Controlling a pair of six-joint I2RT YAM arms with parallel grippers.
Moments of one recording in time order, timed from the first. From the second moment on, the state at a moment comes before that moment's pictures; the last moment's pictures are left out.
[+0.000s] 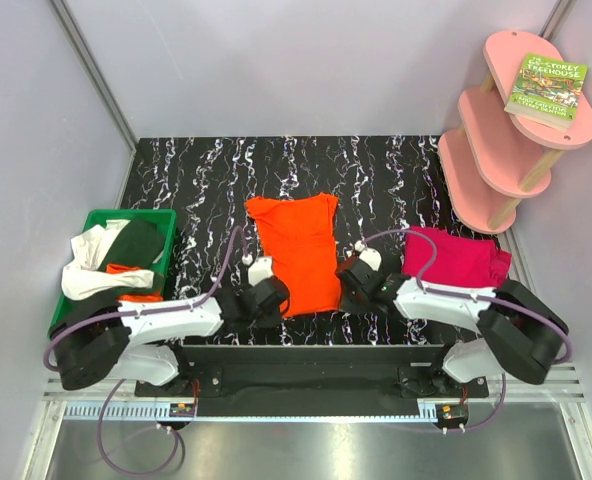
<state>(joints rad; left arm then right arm) -1.00 1.31 0.58 -0.28 -0.31 -0.98 0.85 1.42 0.63 -0.23 0.20 0.93</state>
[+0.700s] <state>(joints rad) -1.45 1.16 0.73 -0.71 -0.56 -1.36 1.21 1.13 0.69 -0.66 0.41 1.17</state>
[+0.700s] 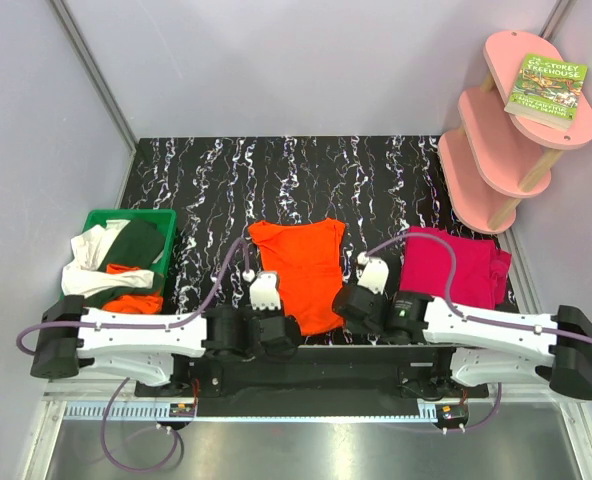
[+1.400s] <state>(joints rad) -1.17 1.14 0.94 -0.71 -0.82 -1.03 0.96 1.31 0.98 -0.56 0.62 0.84</state>
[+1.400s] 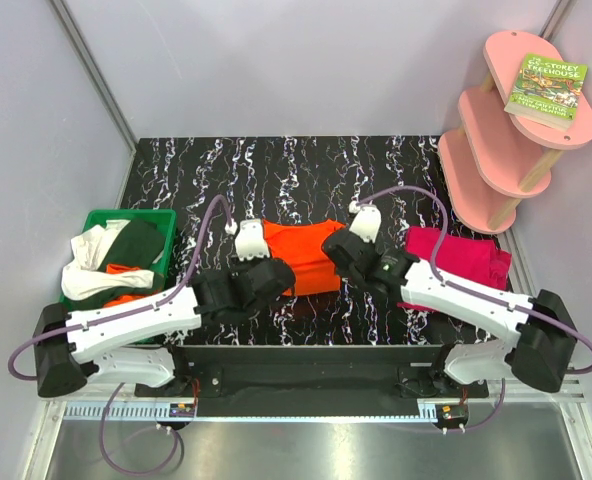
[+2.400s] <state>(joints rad) -0.67 1.57 1.14 -0.30 -0.61 -0.60 0.64 1.88 1.42 -0.27 0.47 0.52</state>
